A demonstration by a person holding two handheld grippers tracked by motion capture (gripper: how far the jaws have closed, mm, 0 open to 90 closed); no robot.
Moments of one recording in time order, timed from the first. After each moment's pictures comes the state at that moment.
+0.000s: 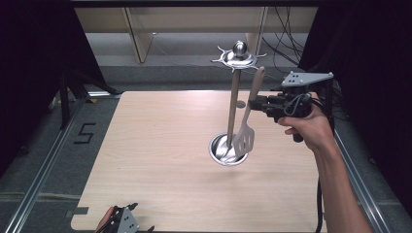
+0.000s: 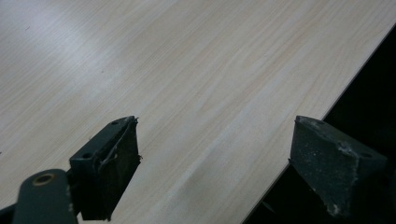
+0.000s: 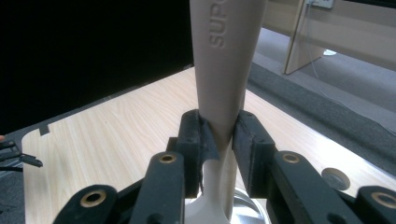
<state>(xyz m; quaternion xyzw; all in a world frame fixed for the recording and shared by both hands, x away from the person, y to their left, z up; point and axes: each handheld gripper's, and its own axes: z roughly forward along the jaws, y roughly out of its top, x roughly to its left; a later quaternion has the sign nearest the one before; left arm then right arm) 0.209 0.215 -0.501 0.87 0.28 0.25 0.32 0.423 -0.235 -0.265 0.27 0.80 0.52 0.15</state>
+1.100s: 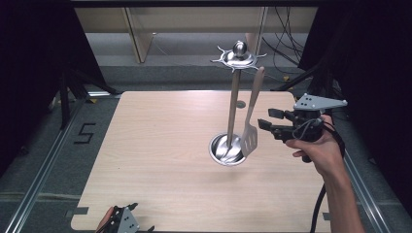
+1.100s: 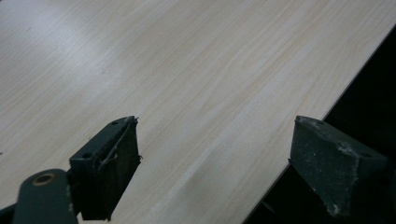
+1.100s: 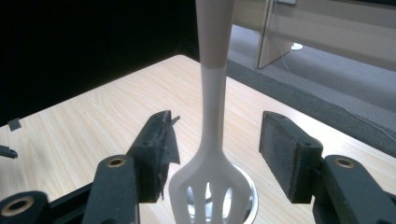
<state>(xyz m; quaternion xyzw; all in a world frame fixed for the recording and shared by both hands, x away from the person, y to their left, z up) 0.209 0.214 -0.501 0.87 0.28 0.25 0.32 0.382 -0.256 -0.296 0.32 0.78 0.51 0.19</state>
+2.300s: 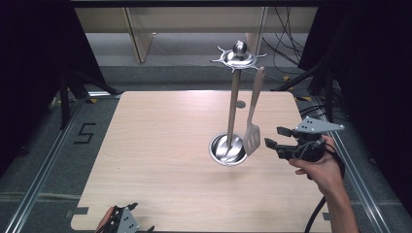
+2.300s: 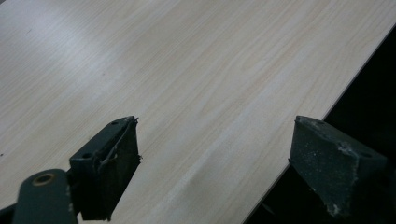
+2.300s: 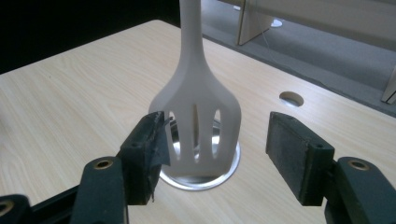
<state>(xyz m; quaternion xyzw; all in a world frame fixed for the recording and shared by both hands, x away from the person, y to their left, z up) 0.209 0.215 -0.500 0.87 0.28 0.26 0.33 0.366 -0.276 -0.352 0.36 0.78 0.47 0.21</state>
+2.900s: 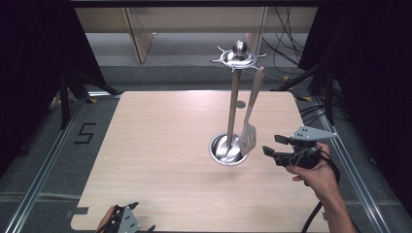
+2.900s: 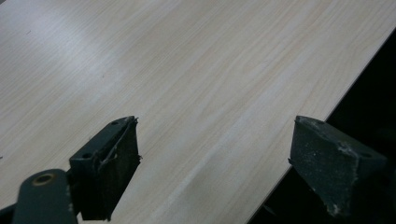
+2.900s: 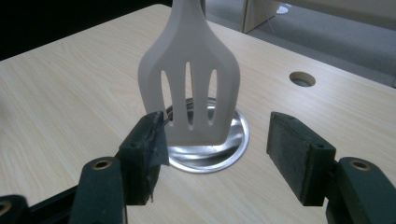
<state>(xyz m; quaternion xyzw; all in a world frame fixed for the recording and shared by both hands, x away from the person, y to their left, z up) 0.211 0.211 -0.501 0.86 0.29 0.26 0.33 0.363 -0.276 -0.377 0.37 0.79 0.46 0.19</state>
